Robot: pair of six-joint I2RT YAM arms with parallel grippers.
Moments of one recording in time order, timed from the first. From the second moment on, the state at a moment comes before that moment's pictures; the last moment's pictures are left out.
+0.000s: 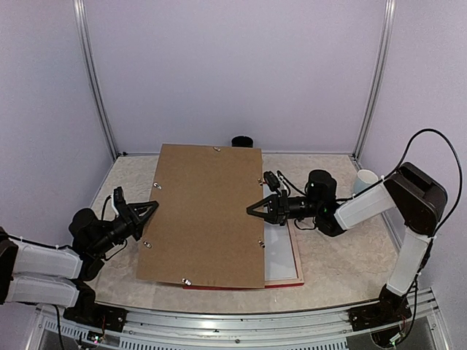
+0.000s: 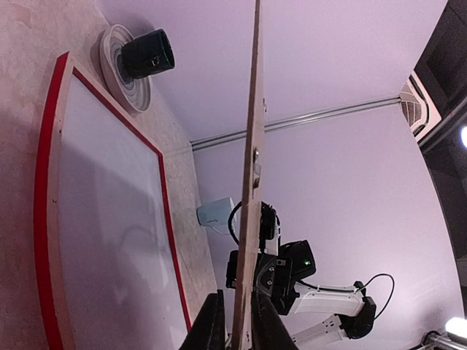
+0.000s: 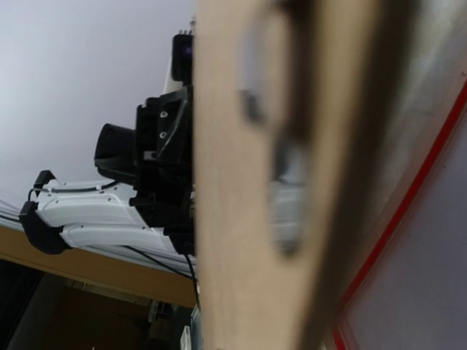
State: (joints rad) left arm -0.41 1.10 0.08 1.11 0.35 -1.33; right arm 0.63 1.82 0.77 0.99 -0.97 1.14
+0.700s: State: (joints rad) left arm -0.38 1.07 0.07 1.03 0.35 -1.34; right arm 0.54 1.79 0.72 0.79 -1.02 1.11
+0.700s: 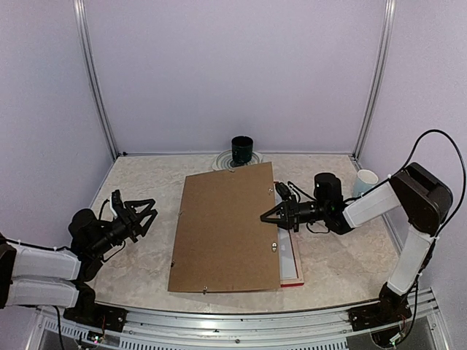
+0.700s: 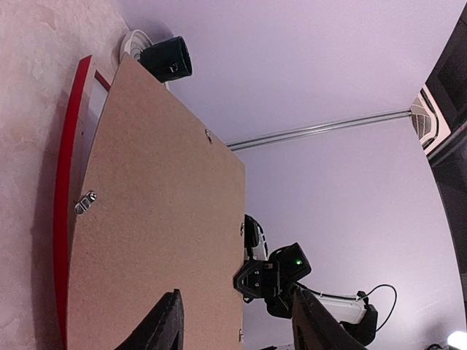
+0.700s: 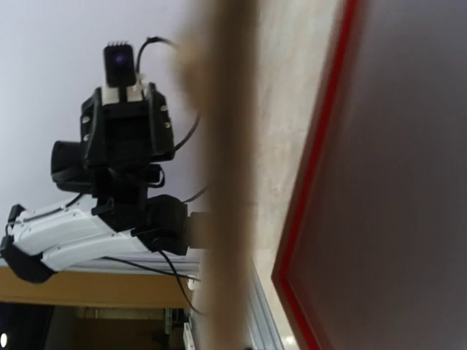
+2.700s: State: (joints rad) left arm -0.40 1.06 0.09 0.86 0.33 -1.25; right arm 0.31 1.96 0.93 0.24 -1.22 0.75
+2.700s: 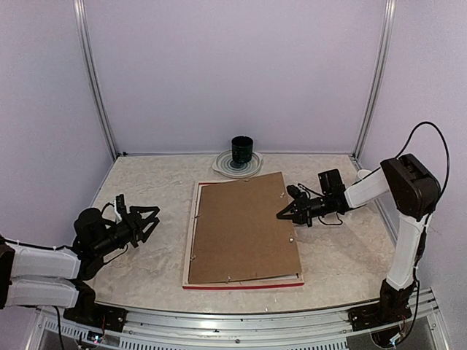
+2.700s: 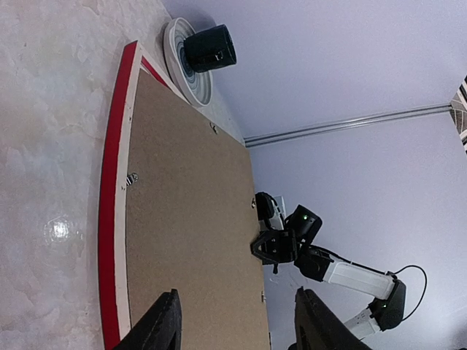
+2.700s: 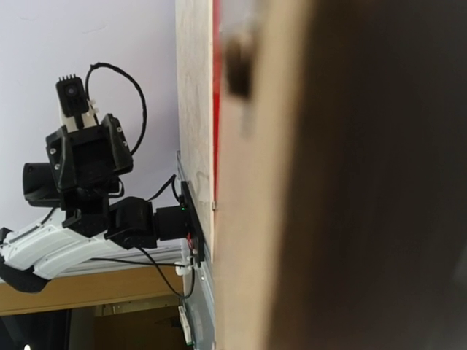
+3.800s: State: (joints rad) left arm -0.50 1.08 0.22 0.64 0.25 -1.12; right arm 0.32 1.96 1.01 -0.03 -0.98 0.55
